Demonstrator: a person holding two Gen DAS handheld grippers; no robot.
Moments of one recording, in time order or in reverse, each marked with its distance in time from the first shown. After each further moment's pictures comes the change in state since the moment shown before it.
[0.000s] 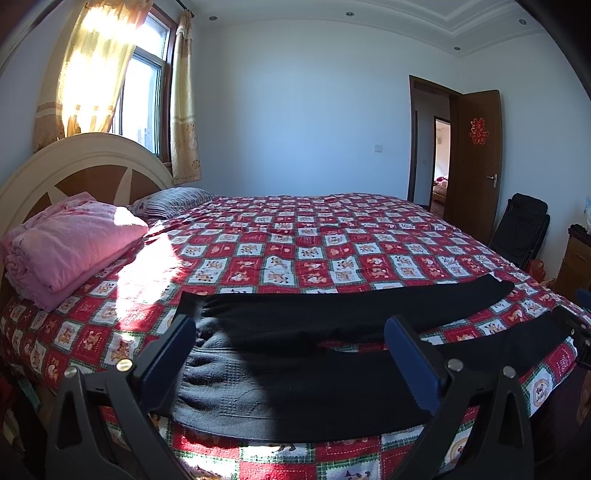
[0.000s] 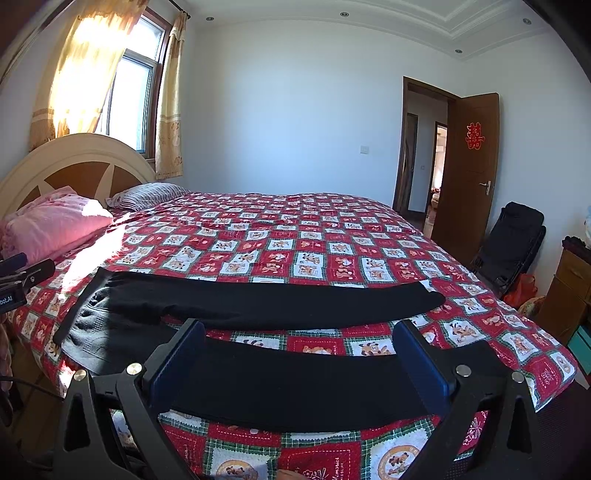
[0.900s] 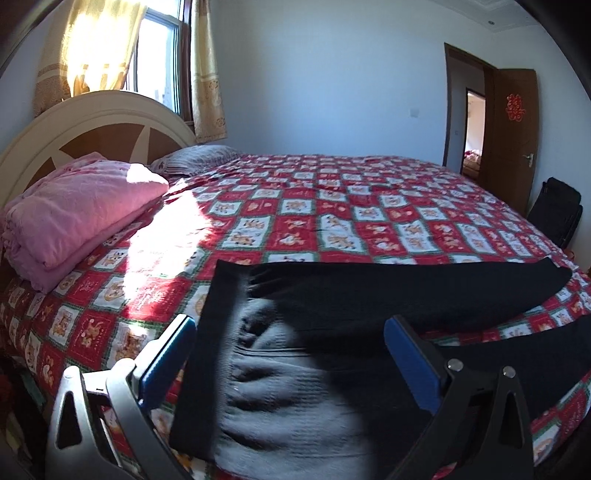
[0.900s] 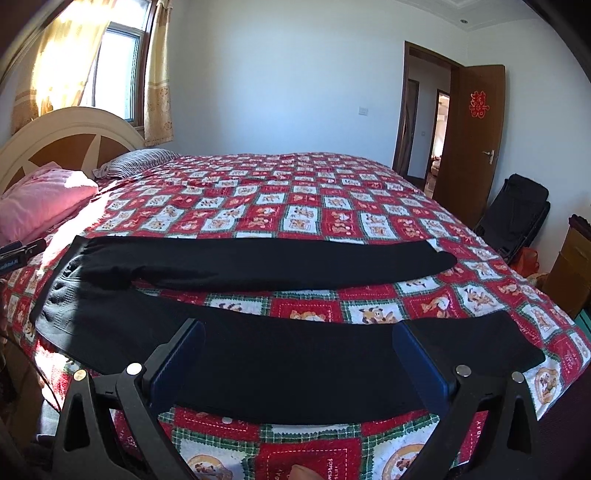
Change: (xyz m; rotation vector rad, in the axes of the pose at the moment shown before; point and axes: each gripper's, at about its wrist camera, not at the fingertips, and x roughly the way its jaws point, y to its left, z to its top) left arm 0.126 0.093 -0.018 -0.013 0.181 0.116; right arm 0.080 -0.024 -0.036 0.025 0.182 -0.001
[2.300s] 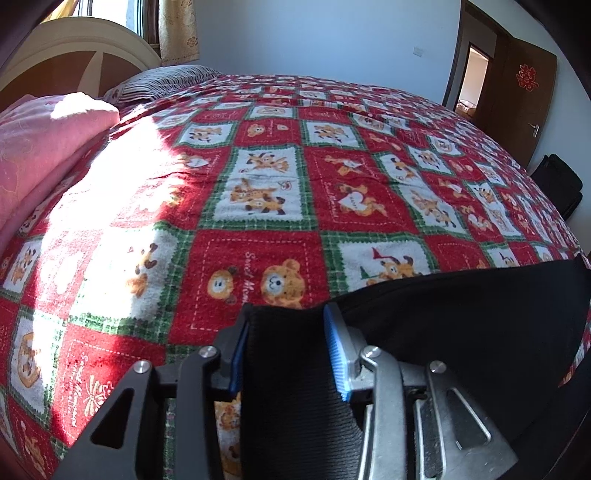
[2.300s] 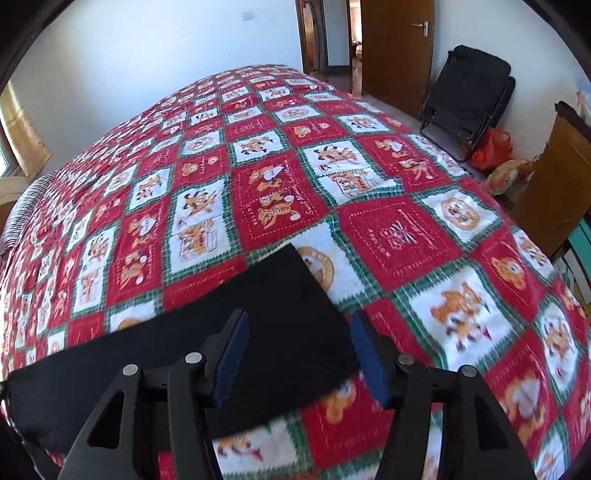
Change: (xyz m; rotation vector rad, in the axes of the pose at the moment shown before) left arm 0.202 0.066 0.040 0.009 0.307 -0.158; right arm 0.263 -0.270 0.120 0.347 0.376 -0.140
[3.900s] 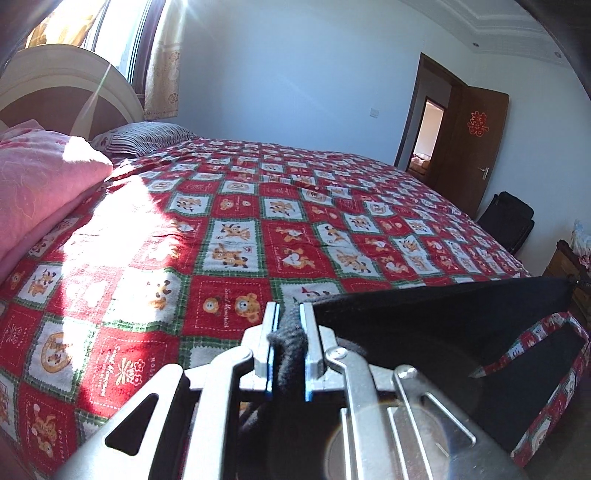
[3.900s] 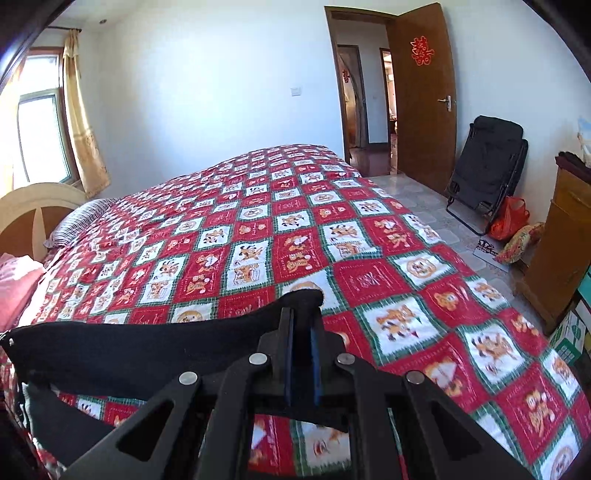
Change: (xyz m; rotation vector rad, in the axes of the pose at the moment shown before) left arm -0.105 0.006 -0.028 -0.008 -0.266 -0.197; right arm -0.148 -0.047 -0.083 -0.095 -0.345 0.154
